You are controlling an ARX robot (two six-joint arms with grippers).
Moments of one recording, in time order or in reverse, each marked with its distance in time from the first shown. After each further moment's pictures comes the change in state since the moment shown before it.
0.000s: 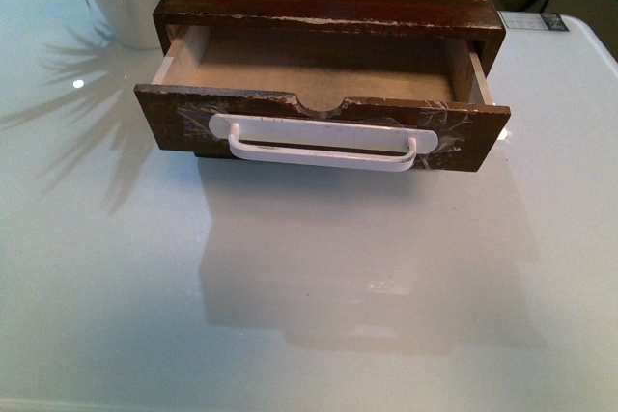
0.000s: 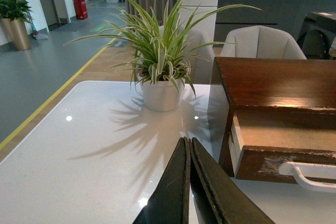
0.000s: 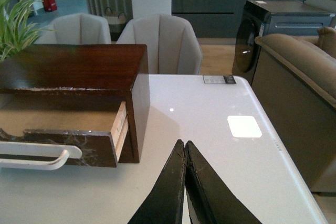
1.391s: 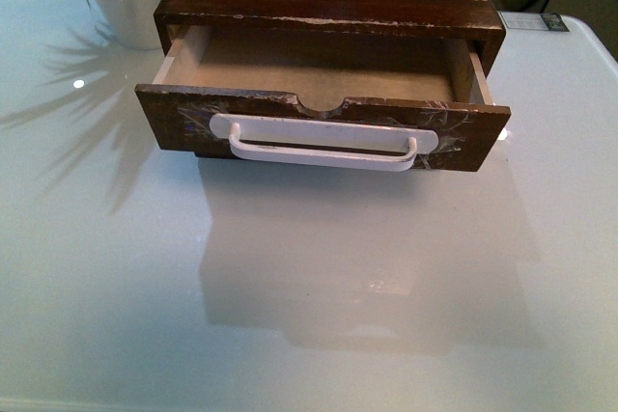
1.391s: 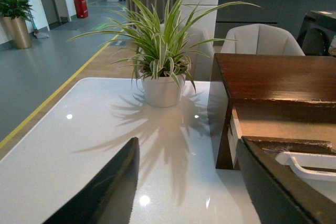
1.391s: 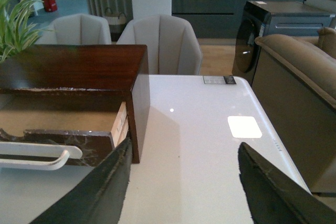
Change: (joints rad) left arm 0.000 -0.243 0.000 -0.246 0.000 0.000; right arm 0.000 -0.002 0.000 0.000 0.000 0.000
